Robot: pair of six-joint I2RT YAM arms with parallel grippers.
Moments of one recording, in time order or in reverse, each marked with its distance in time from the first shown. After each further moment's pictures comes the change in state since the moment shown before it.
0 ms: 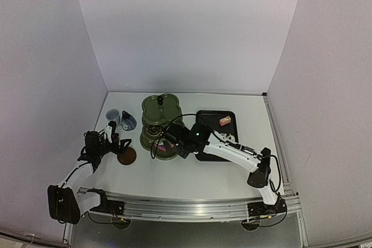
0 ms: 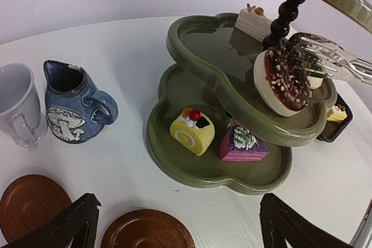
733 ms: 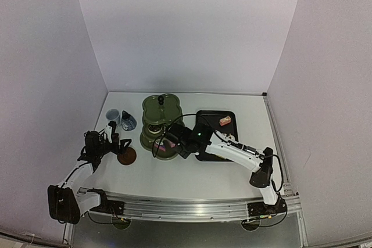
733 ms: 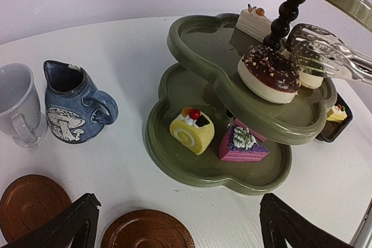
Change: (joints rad) left arm 0.000 0.000 0.000 0.000 0.000 0.000; right arm -0.006 -0.038 -0.056 0.017 -0.018 0.090
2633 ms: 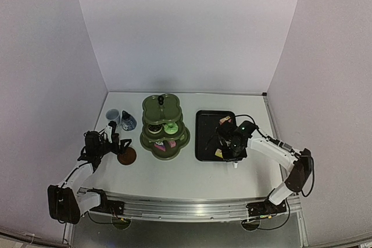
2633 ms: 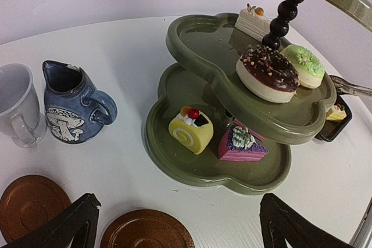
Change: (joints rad) left arm 0.000 0.001 0.000 0.000 0.003 0.003; right arm -0.366 -0.500 -0.793 -0.036 -0.355 0.519
